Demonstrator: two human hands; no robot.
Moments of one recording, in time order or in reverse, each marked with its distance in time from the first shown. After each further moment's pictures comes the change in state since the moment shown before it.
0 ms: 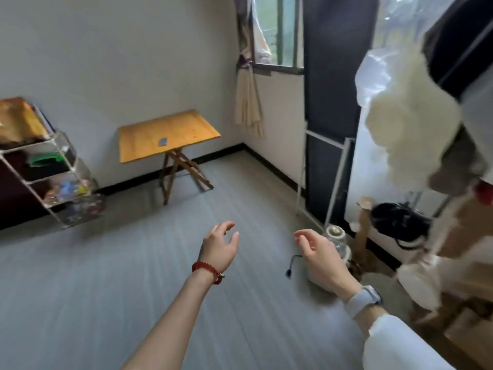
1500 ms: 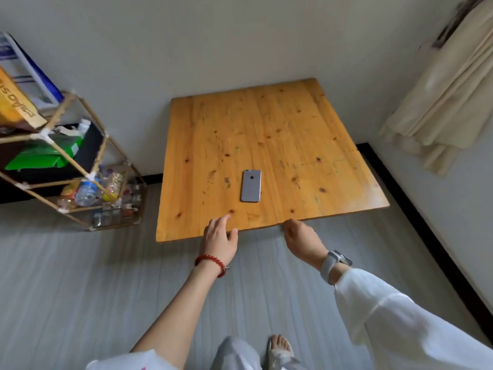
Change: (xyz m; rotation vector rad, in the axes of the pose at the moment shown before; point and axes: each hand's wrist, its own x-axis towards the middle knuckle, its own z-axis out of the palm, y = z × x) left_hand 1.005 -0.579 -0.172 0.085 0.034 -0.514; right_hand 1.028 -0.267 0.716 -0.286 -0.572 -0.098
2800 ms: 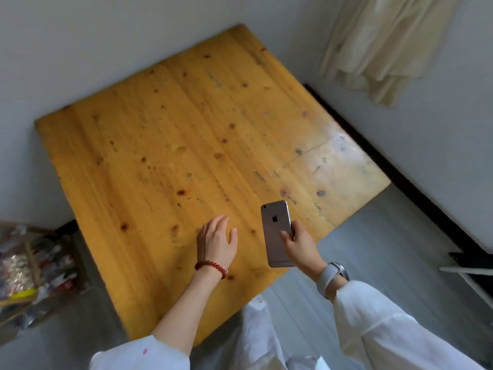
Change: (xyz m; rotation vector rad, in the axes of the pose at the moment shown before) left_hand 0.274 -0.024 0.044 0.226 -0.357 0.314; right_hand 0.184 -0.017 0.048 0.356 0.202 0.612
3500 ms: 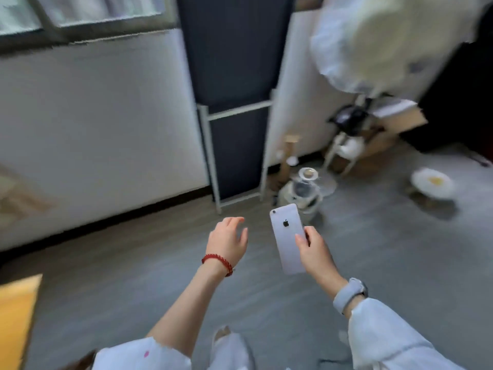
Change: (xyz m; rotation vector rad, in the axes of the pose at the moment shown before) left_hand -0.393 0.452 0.293 0.185 -0.657 1.272; right_hand -0.446 0.429 -0.251 0.643 1.197 0.549
